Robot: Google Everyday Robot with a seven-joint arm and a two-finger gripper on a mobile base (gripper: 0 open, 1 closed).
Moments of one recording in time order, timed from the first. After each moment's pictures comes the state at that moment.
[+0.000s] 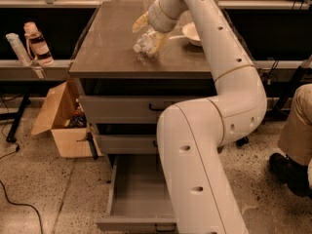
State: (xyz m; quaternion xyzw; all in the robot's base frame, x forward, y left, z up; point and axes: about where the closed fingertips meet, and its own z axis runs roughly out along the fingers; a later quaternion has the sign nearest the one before) arm 0.815 0.016 0.865 -0.89 0.33 -0.04 0.32
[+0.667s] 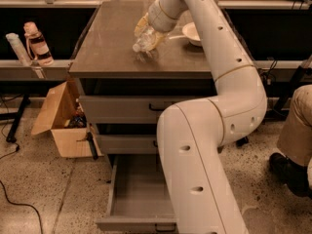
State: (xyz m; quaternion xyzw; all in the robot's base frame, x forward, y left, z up) arm 0.815 0.016 0.865 -0.89 0.33 -0.04 0.32
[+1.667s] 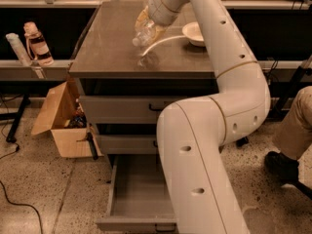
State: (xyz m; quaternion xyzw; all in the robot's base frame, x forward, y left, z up) arm 0.812 0.018 0.892 -0.88 0.33 -0.06 0.32
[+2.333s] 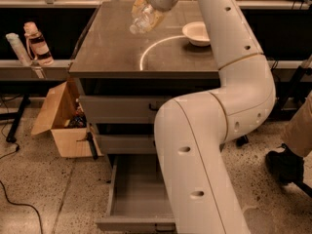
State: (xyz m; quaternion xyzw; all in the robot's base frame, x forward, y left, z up) arm 0.795 0.023 0.944 -0.89 0.30 -0.09 0.33
